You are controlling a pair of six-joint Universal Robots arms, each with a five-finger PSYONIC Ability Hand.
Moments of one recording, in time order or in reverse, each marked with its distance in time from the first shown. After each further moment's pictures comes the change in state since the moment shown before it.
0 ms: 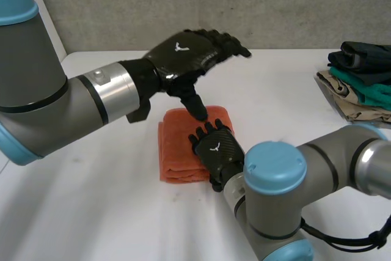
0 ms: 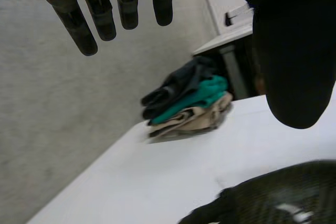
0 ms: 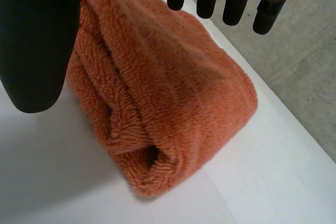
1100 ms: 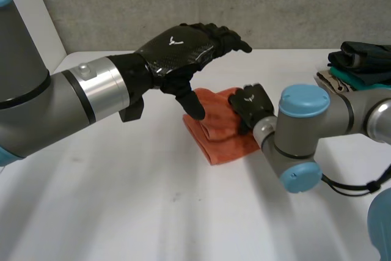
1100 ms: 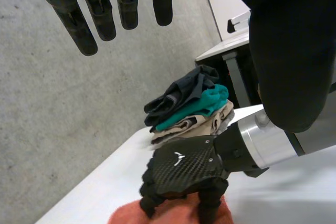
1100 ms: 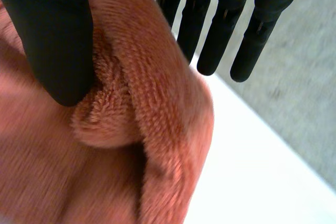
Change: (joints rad) left arm 0.022 0.058 -0.026 -0.010 0.021 -0.032; right arm -0.266 0.201 -0.377 0.096 -0.119 0.039; left_hand 0.000 0.000 0.000 0.000 0.000; right_hand 0.505 0.527 0.503 0.473 0.435
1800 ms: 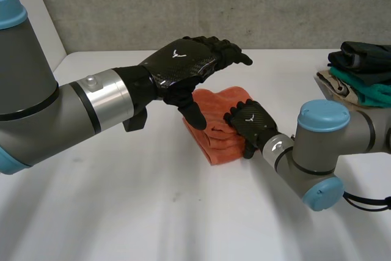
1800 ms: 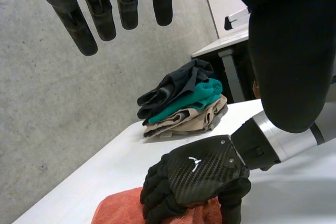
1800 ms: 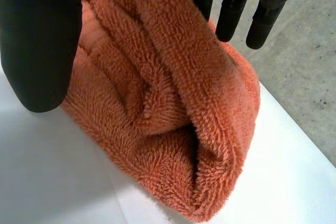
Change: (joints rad) left arm -0.006 -0.012 -0.043 0.023 0.000 0.000; right arm -0.066 -0.068 0.219 -0.081 -0.208 -0.131; left_hand 0.000 0.000 0.000 0.000 0.000; right_hand -0.325 -0.332 -0.352 -0.341 -0.329
